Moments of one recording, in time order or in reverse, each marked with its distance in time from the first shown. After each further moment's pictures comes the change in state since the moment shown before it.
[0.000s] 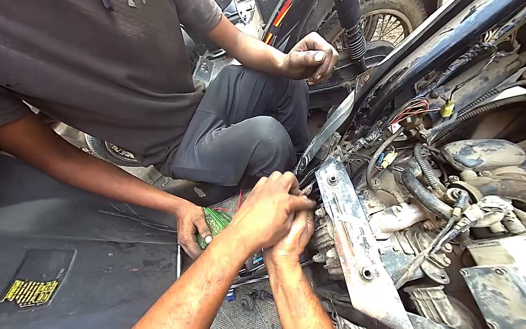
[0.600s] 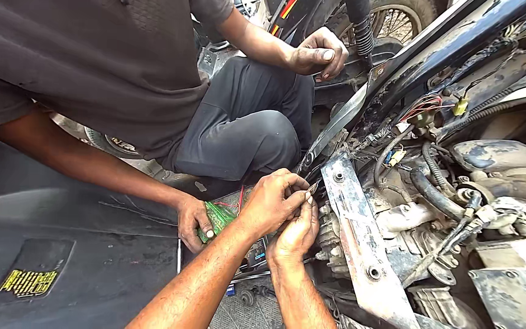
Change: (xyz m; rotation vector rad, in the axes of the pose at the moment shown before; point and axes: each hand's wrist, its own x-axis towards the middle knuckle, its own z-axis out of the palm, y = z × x) left_hand 0.003 -0.009 0.010 -0.481 0.123 -0.261; right_hand 0.000 -0.003 0.000 -0.087 0.050 0.018
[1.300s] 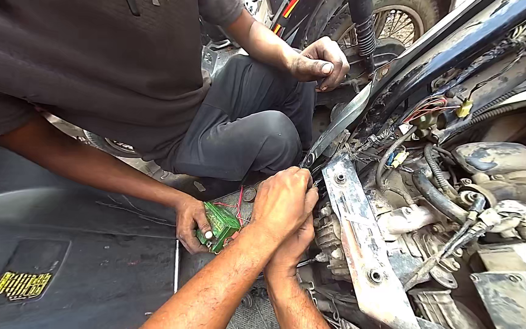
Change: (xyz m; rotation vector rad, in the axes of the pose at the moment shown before) left_hand 0.011 0.032 0.014 0.508 0.057 -0.060; right_hand -0.017 0.007 -0.015 -0.422 -0.062 -0.278
